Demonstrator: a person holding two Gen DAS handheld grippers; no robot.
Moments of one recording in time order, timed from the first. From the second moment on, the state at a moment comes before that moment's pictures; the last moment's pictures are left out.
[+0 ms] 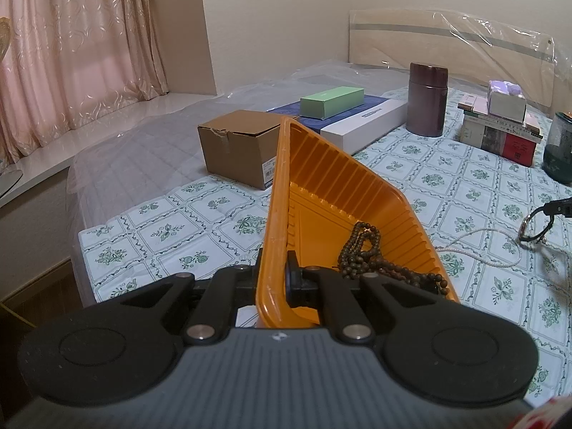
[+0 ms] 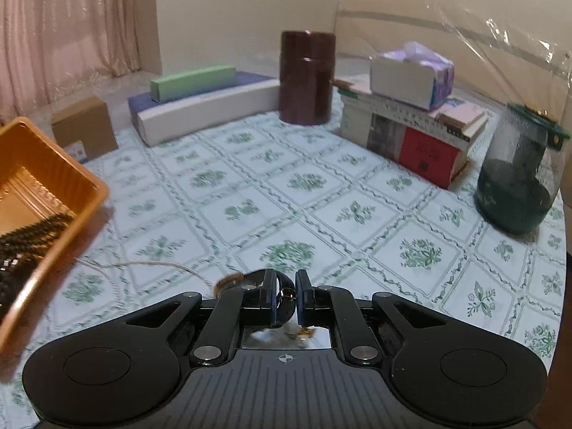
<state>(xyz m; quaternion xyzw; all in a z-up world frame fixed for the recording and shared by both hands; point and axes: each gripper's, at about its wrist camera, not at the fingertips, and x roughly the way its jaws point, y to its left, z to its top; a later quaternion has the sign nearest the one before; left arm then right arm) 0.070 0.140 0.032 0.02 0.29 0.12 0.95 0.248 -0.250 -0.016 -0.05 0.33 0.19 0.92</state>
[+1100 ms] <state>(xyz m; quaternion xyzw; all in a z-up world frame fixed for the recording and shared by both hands) 0.072 0.137 0.036 0.02 0.29 0.12 0.95 0.264 -0.244 -0.048 -0.01 0.36 0.20 0.91</state>
